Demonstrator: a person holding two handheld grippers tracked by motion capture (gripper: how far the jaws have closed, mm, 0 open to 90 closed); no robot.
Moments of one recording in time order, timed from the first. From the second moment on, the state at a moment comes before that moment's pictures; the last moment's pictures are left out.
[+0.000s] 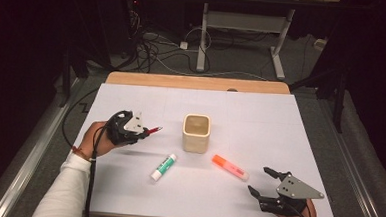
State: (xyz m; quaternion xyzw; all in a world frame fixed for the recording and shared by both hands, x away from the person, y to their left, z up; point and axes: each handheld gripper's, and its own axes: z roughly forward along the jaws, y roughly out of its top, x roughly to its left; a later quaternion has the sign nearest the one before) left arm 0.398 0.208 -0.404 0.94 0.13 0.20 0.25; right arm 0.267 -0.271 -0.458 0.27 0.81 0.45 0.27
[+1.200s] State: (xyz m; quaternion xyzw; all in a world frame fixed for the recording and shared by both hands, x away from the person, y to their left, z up) left arm 0.379 0.229 -0.414 0.78 0.24 0.26 0.51; right arm 0.266 -0.271 -0.457 0.27 0.80 0.45 0.30
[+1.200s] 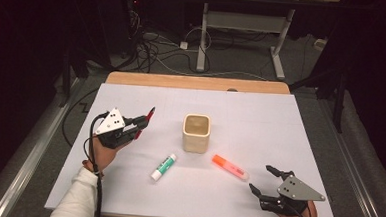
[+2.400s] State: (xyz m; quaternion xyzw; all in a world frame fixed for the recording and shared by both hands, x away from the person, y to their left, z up) left arm 0.399 0.138 -0.365 0.72 0.19 0.21 0.64; right arm 0.267 -0.272 -0.457 0.26 0.80 0.45 0.30
